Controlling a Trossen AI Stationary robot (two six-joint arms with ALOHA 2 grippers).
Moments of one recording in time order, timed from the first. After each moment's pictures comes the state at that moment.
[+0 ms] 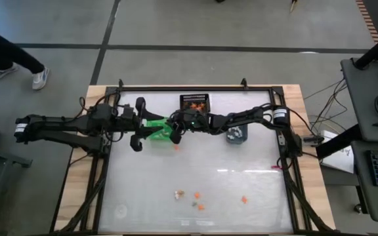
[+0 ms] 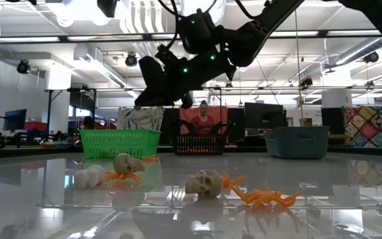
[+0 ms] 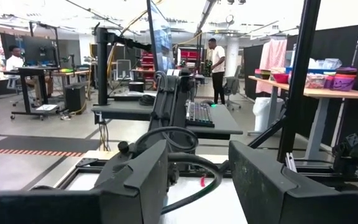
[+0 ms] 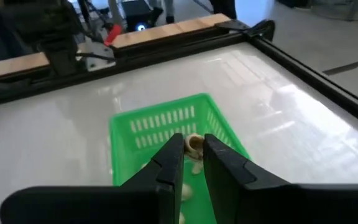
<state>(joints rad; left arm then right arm) 0.03 0.84 0.68 0.29 0.04 -0.05 -0.15 2.09 1.35 0.39 0.12 0.14</state>
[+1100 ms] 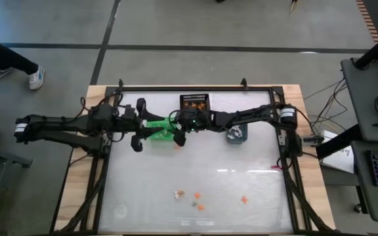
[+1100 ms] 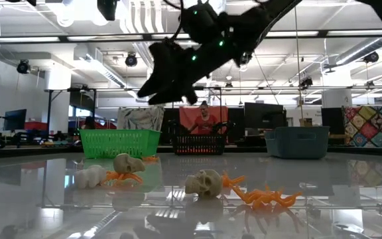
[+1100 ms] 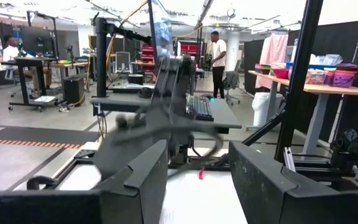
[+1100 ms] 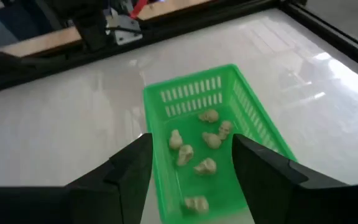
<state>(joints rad) 0.03 0.84 0.68 0.26 0.04 -0.06 -0.15 2.01 1.35 0.20 -0.01 0.19</state>
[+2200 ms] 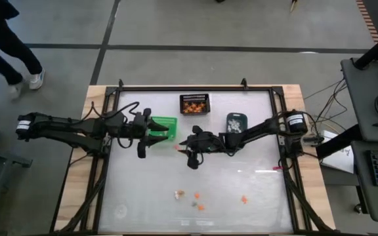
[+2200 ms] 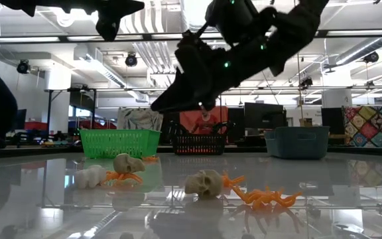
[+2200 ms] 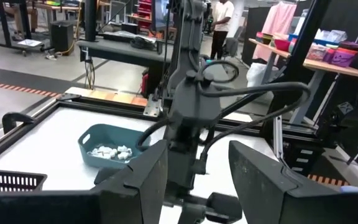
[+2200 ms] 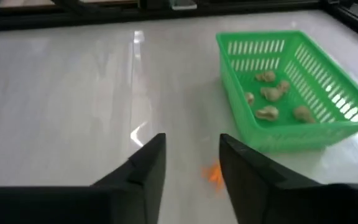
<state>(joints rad) -0.02 0.90 0.62 0.20 0.01 -0.18 0.06 1.92 1.02 0.47 0.14 0.09</state>
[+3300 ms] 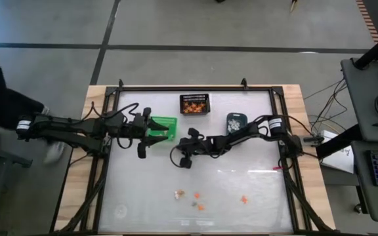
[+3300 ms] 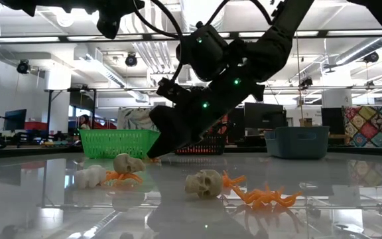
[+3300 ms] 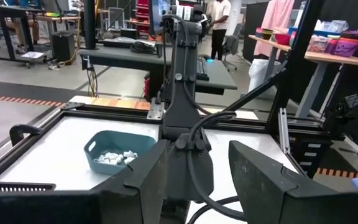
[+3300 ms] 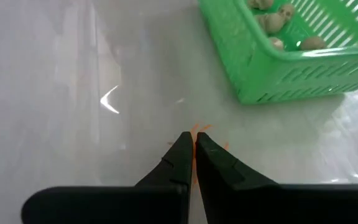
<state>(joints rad) -0.02 0.90 0.62 0.21 0.01 -0.11 0.04 2.16 1.19 0.34 0.24 0.12</state>
